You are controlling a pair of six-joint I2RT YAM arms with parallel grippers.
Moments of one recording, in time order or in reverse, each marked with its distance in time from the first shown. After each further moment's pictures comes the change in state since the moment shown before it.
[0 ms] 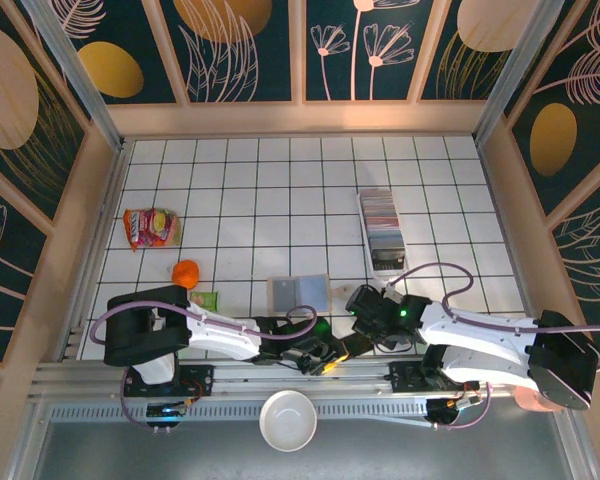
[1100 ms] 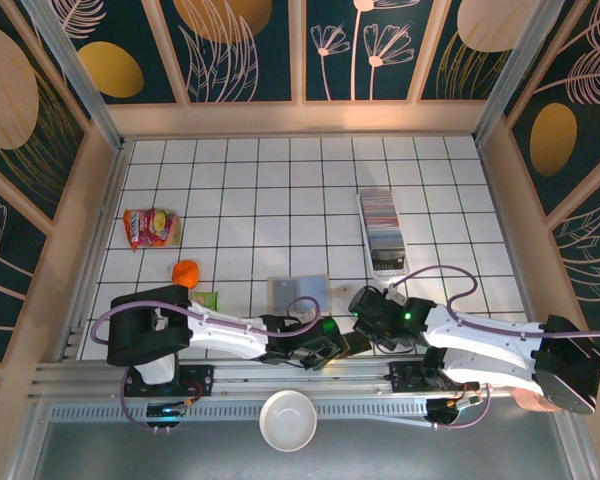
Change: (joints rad) left arm -0.010 0.011 0.083 -0.151 -0.129 0.037; right arm 0.001 -0.043 -0.030 0.024 0.000 0.027
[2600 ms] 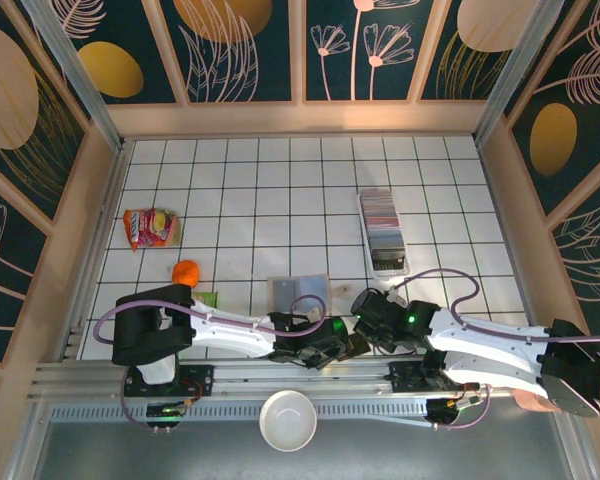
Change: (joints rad) left arm -0.012 0.027 0.091 -0.142 -0.011 0.020; right arm 0.011 -0.043 -0.026 0.019 -0.026 0.026
